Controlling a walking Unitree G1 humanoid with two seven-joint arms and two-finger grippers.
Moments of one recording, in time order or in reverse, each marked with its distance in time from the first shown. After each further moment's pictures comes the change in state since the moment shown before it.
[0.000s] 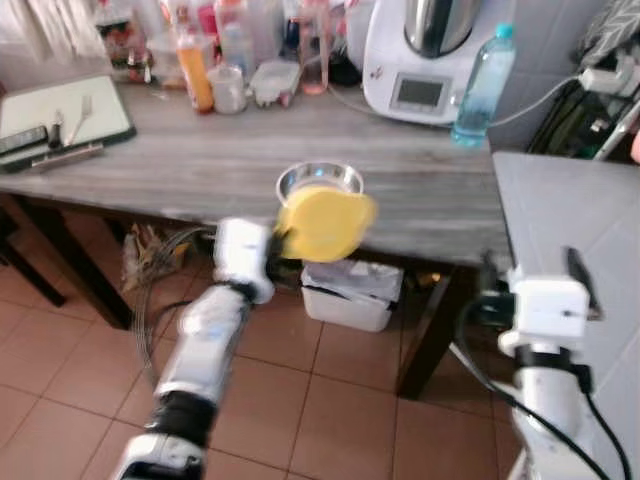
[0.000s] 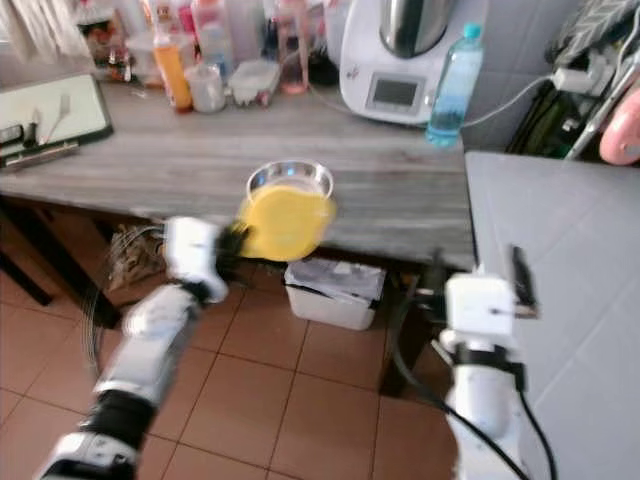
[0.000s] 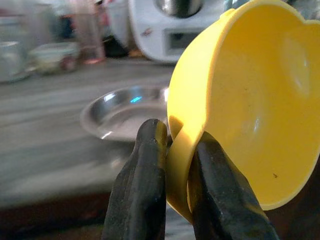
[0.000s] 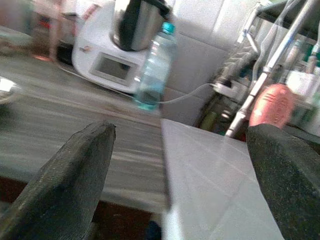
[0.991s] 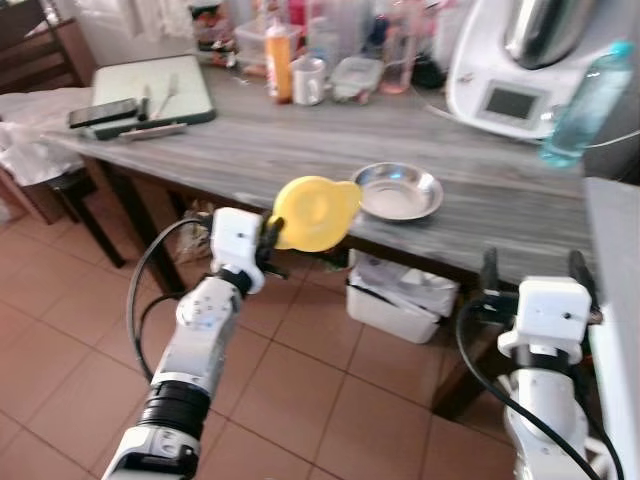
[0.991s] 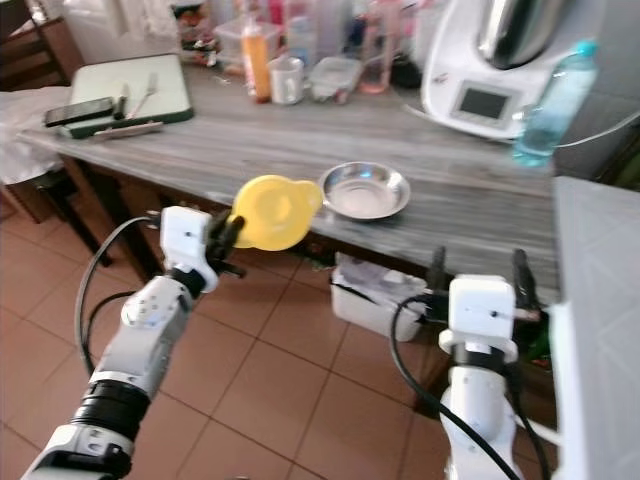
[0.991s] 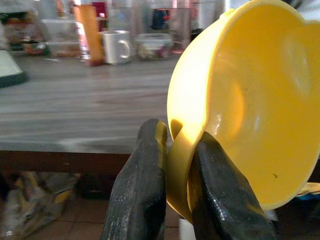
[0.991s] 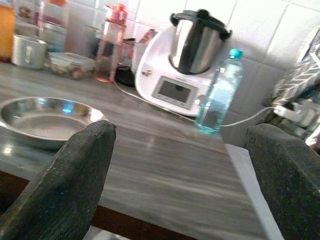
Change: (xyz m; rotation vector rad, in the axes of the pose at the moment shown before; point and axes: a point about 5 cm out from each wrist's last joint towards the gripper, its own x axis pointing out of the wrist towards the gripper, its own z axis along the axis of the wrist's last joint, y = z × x) left arm 0.000 0.021 0.007 0.002 0.013 0.073; right arm -0.003 0.006 0.005 0.031 -0.010 -0.030
